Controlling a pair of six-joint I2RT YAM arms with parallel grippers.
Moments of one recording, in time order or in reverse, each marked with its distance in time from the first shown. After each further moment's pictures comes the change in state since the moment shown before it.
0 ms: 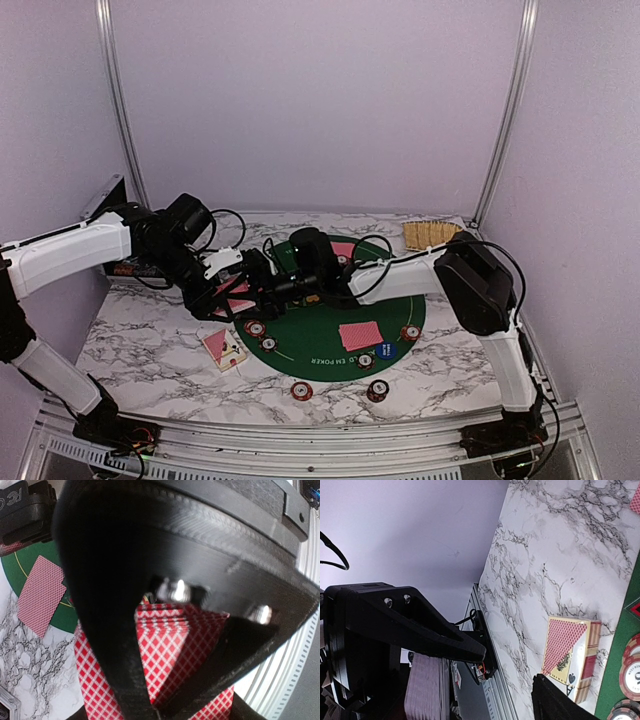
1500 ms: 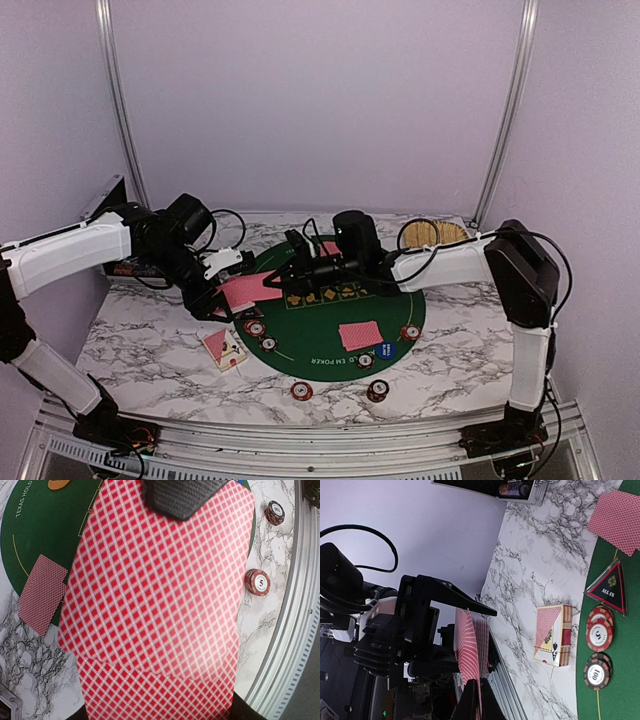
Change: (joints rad) left arm 0.000 0.000 0.000 -0.003 -0.011 0.003; right arm -0.108 -0.253 -0.256 0.011 -0.009 -0.019
